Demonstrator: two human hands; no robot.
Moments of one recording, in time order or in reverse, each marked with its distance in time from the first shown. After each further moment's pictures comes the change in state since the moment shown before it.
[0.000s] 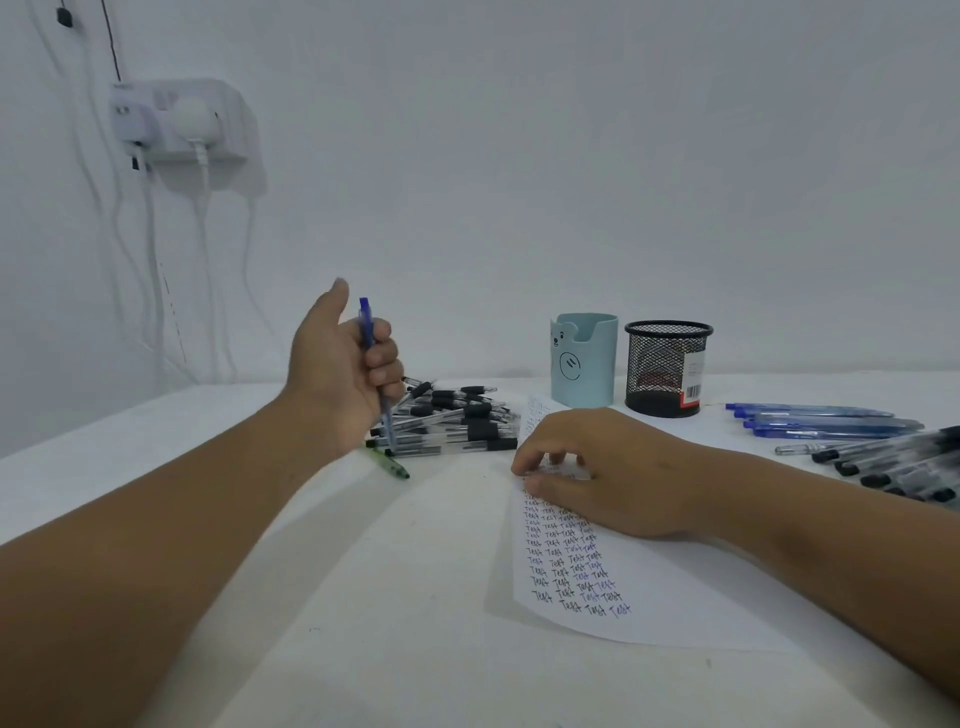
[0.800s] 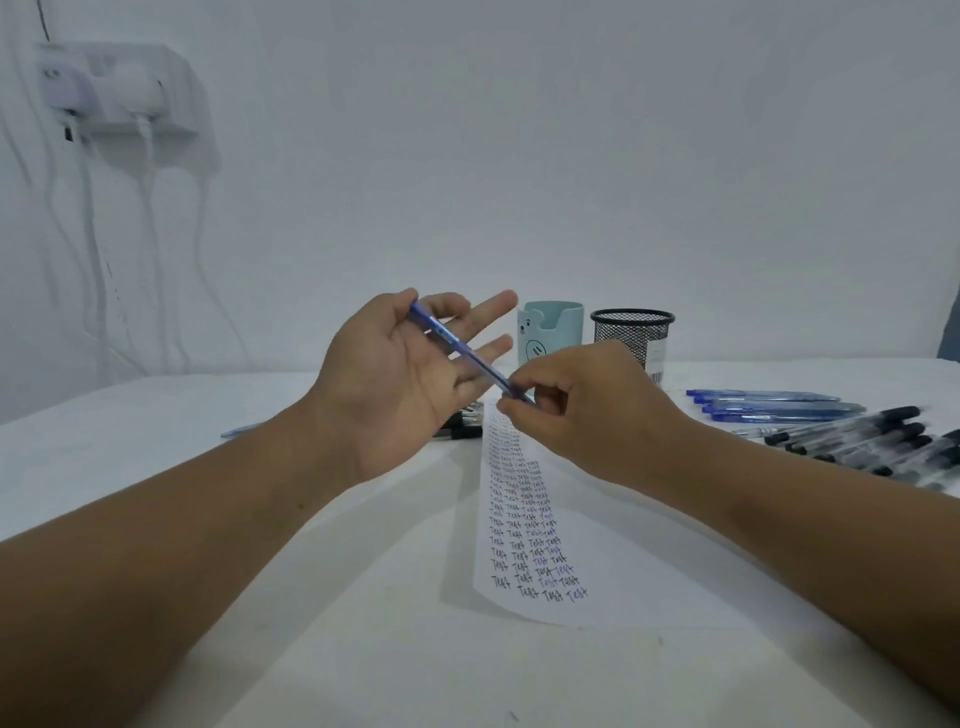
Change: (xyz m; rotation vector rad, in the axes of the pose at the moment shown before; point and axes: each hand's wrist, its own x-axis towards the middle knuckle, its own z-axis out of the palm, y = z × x) left_hand -0.035 -0.026 0.055 -0.133 -0.401 -0.042; right_hand 0.004 -0.002 -0.012 -0.082 0.501 -0.022
